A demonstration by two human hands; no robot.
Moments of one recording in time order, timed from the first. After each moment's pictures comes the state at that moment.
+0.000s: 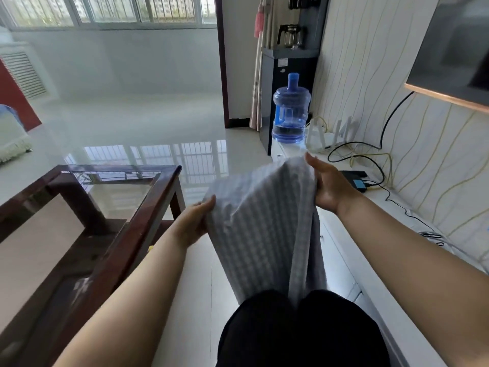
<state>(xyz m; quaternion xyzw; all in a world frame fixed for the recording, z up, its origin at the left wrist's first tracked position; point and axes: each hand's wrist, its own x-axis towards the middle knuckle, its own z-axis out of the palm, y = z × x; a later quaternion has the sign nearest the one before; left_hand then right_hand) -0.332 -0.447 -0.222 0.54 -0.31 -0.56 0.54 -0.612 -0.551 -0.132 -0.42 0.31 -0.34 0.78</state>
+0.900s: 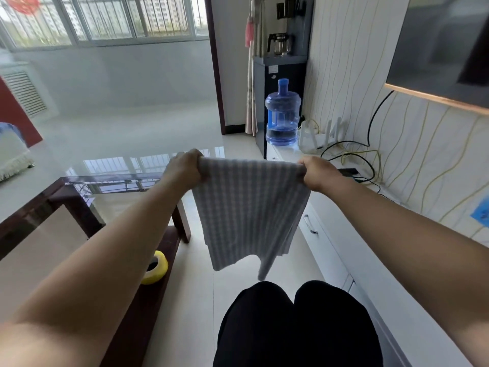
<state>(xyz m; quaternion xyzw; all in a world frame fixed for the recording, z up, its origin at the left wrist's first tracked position) -0.337 -0.463 -0.101 0.79 -0.57 -0.01 0.23 -0.625 -0.556 -0.118 -0.80 0.56 -0.16 0.11</state>
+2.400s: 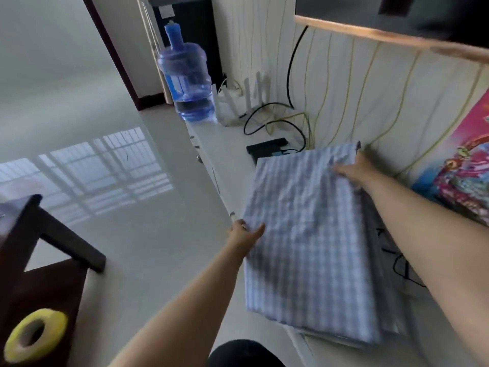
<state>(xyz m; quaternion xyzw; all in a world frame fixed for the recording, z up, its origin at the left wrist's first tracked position) -0.643 -0.669 -0.363 0.74 -0.41 -0.47 0.25 -0.918 -0.767 -0.270 -0.47 0.75 -0.32 0.33</state>
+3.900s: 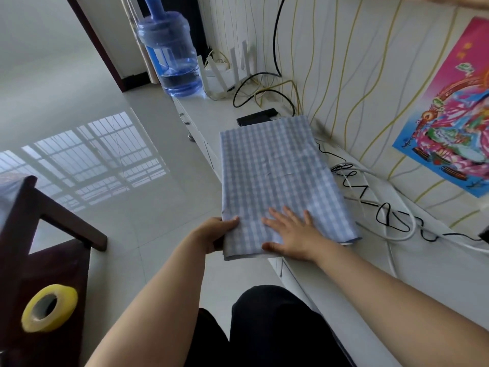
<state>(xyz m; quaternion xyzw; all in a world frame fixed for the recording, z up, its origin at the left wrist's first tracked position) -0.585 -0.602 -0.350 0.65 -0.30 -0.66 0.20 -0.806 -0.576 -0.357 -0.80 0.54 0.07 0.23</state>
